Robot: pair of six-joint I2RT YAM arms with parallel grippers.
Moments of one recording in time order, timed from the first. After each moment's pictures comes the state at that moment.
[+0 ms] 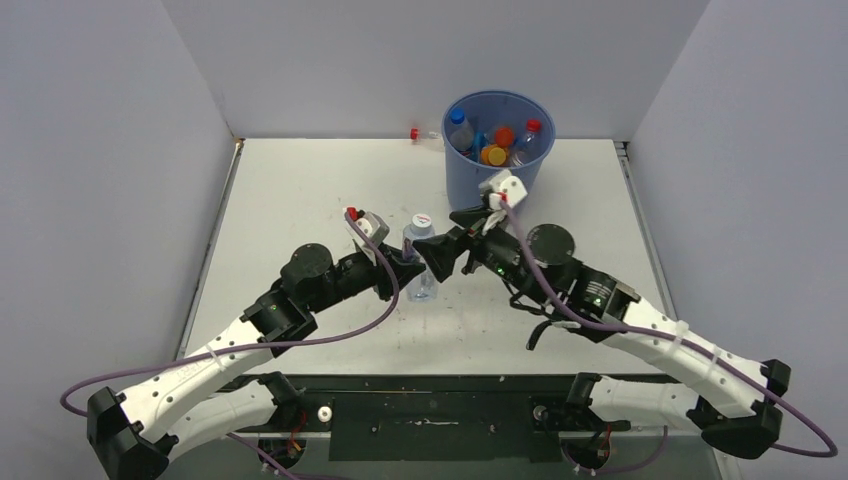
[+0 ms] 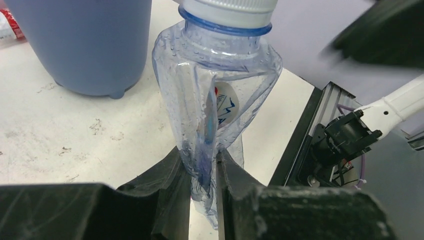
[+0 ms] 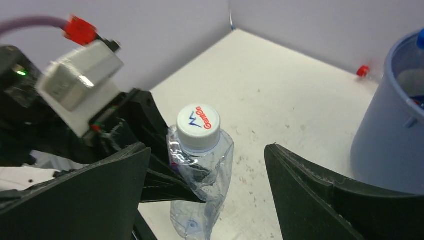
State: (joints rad) left arm -0.83 0.88 0.75 0.09 0.19 -0.27; right arm 1.03 0.97 1.15 -0.15 0.17 0.20
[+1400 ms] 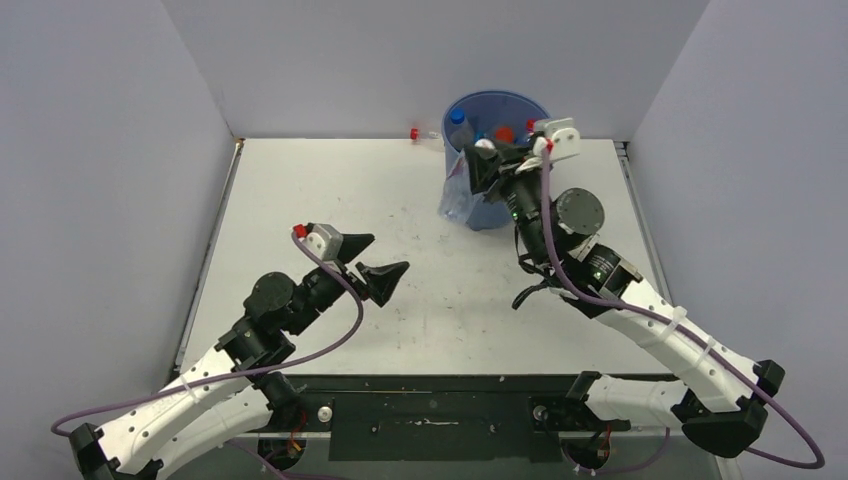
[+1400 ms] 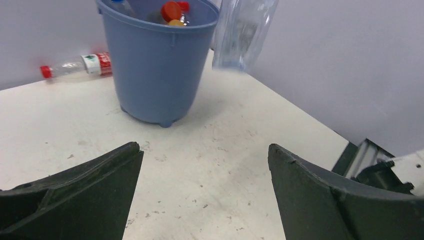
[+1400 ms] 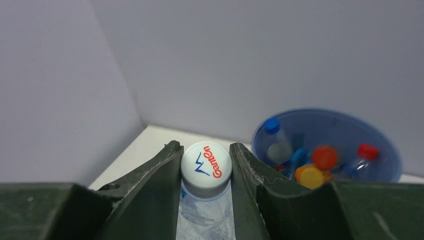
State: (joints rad) left arm -0.84 0.69 0.65 0.14 -0.02 -0.25; right arm 0.90 1.11 1.30 -0.03 0.41 0.09
